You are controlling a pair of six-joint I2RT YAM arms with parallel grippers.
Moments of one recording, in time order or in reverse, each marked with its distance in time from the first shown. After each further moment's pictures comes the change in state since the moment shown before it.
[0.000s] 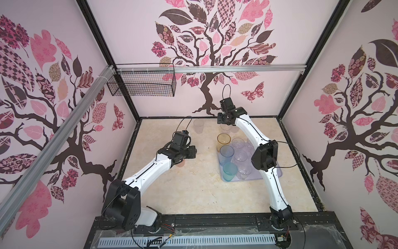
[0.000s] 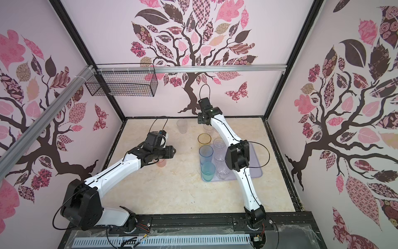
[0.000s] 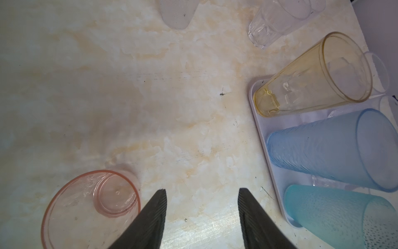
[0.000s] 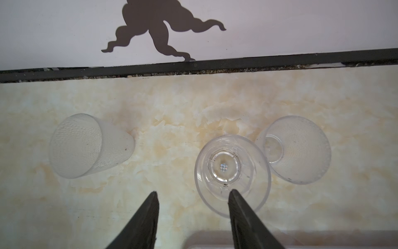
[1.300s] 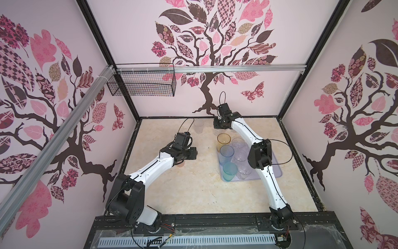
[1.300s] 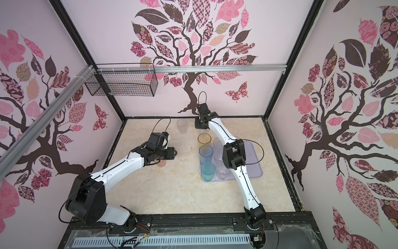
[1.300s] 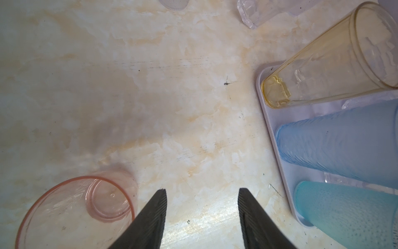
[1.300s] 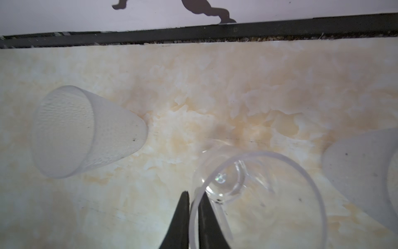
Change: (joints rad) left arm 0.000 0.052 0.000 0.003 0.009 0.023; right arm 0.000 0.070 -0.001 0.081 -0.217 -0.010
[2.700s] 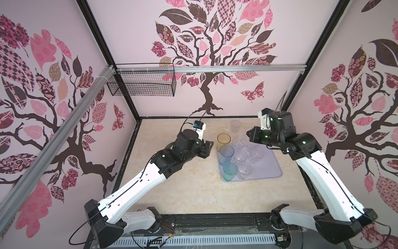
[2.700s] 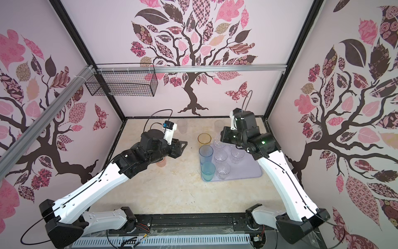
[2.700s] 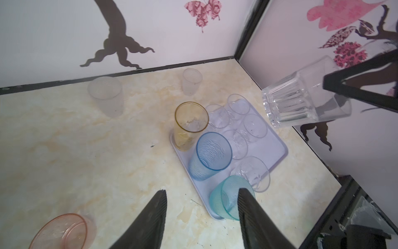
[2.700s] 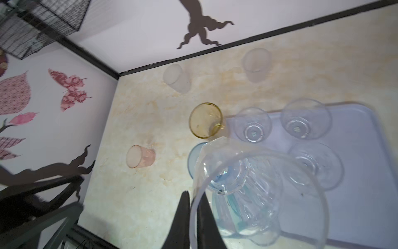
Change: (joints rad) left arm -0.406 -0.244 0.261 -0.087 -0.214 0.004; right arm -0.061 -1.352 -1.033 -0.114 0.010 0.150
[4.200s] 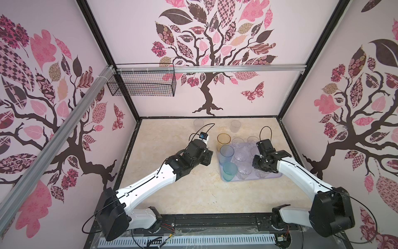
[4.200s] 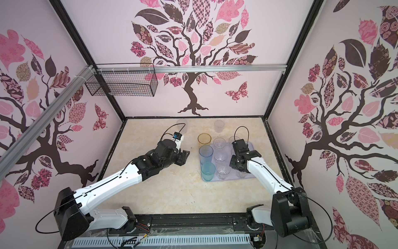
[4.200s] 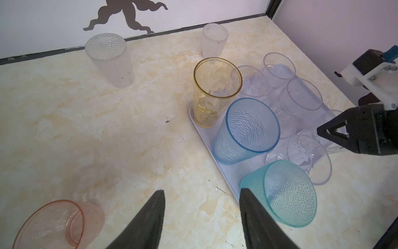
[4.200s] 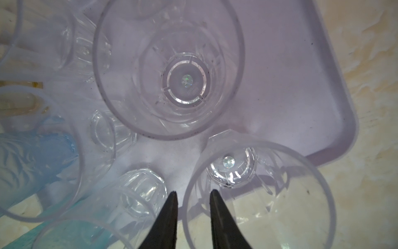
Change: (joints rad) left arm 0.048 0.070 -0.223 0.140 -0.063 0.039; right arm -0.128 0.106 -0.616 0.195 0.167 0.063
